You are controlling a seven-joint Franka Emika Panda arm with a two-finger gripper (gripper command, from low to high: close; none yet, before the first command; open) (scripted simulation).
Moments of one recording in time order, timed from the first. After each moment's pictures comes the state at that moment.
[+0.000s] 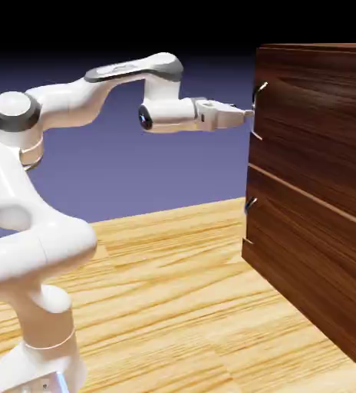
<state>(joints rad) -1.32 -0.97 1.41 -1.80 2.90 3.14 -1.16</state>
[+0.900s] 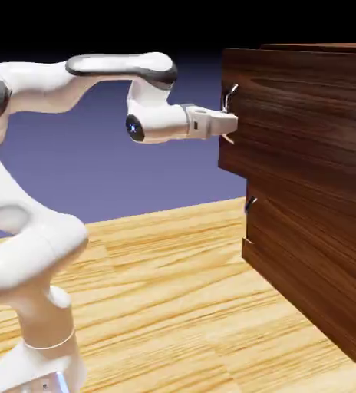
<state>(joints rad) -0.75 -0.73 1.02 -2.21 2.90 2.88 -1.52</state>
